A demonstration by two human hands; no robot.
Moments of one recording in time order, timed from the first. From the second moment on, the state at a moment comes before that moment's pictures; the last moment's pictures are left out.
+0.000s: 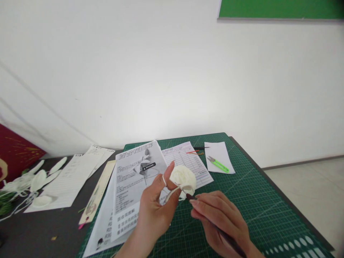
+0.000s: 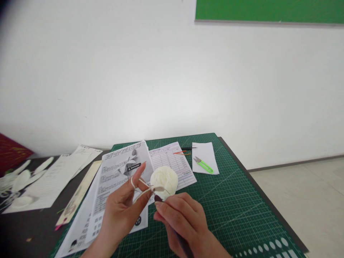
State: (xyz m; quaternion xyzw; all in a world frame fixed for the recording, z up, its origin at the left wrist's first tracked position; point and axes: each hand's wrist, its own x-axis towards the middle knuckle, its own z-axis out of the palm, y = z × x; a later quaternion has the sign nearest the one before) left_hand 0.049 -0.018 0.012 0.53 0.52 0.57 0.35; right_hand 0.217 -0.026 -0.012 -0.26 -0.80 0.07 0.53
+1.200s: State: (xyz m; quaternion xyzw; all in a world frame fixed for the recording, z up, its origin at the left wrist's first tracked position) left_hand 0.020 -0.004 0.025 0.57 0.42 0.35 0.62; right_hand 0.222 -0.001 -0.008 -0.28 -0.38 0.60 0.64
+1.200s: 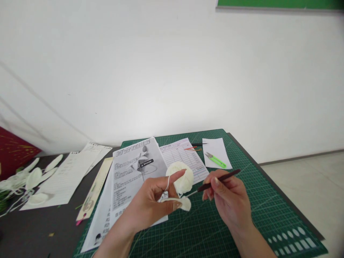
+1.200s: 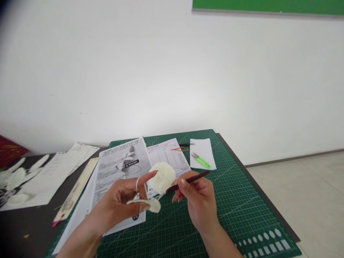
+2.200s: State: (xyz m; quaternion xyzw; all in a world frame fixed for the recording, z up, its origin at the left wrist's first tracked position) left_hand 0.054 -0.005 0.003 0.37 0.46 0.60 0.54; right_hand 0.190 -0.014 -0.022 -0.28 -0.65 0.20 0.68
